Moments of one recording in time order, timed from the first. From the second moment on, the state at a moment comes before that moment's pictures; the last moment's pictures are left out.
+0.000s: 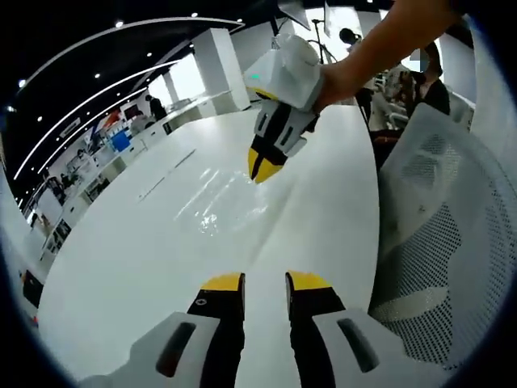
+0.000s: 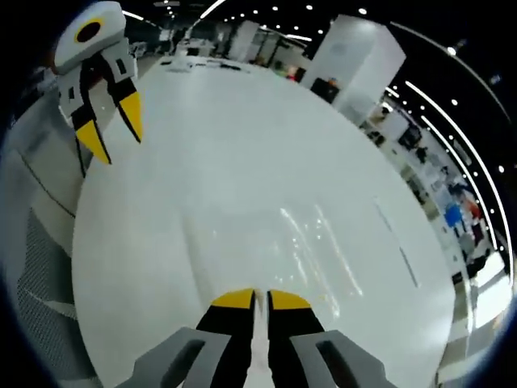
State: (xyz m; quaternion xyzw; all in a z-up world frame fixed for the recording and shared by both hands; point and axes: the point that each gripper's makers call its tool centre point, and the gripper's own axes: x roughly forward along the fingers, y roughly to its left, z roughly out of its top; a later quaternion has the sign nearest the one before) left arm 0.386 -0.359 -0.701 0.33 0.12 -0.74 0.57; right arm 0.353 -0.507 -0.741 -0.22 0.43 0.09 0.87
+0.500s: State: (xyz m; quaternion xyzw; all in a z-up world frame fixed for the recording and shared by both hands) left arm 0.386 -0.353 -0.704 0.30 0.14 -0.75 0.58; right arm 0.345 -0.476 -0.730 -0.04 0.39 0.09 0.92
